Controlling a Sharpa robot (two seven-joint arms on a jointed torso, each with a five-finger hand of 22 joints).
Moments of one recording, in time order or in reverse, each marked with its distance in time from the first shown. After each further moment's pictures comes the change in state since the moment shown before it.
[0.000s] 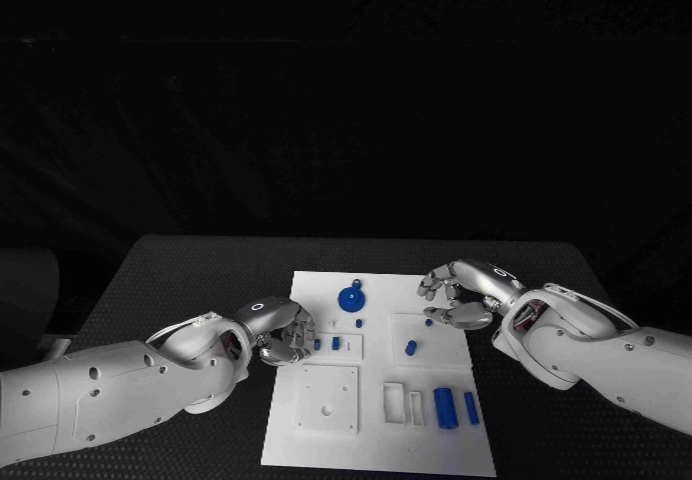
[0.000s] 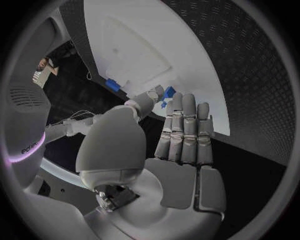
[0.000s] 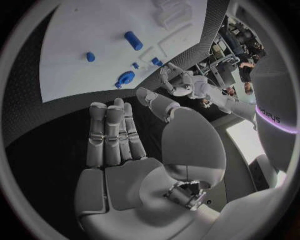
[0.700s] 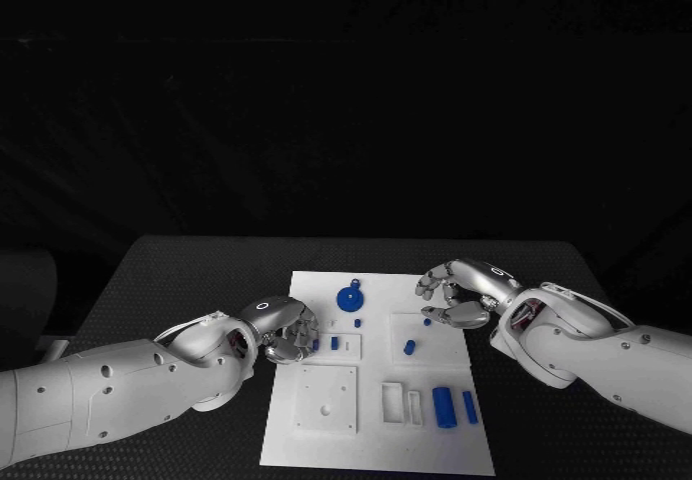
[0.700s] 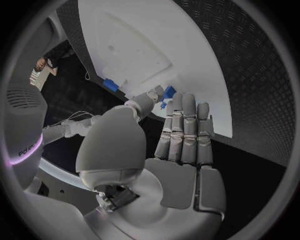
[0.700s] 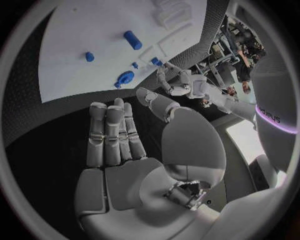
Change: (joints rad) left arm -0.003 0.039 0.000 -0.033 0.000 0.000 -0.015; left_hand 0.000 0.000 0.000 0.011 0.000 -0.003 0.003 -0.005 -0.004 0.000 0.000 -0.005 0.000 0.000 0.000 0.000 0.002 0.000 0.000 0.000 -0.004 0.002; right arm 0.000 0.003 0.000 0.000 0.000 0.000 0.000; right_hand 0.000 0.000 0.000 0.000 0.004 0.000 0.000 0.000 0.000 0.000 0.000 -0.004 -0.002 0.000 0.000 0.000 0.000 0.000 0.005 -0.001 0.000 0.000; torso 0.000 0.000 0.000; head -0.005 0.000
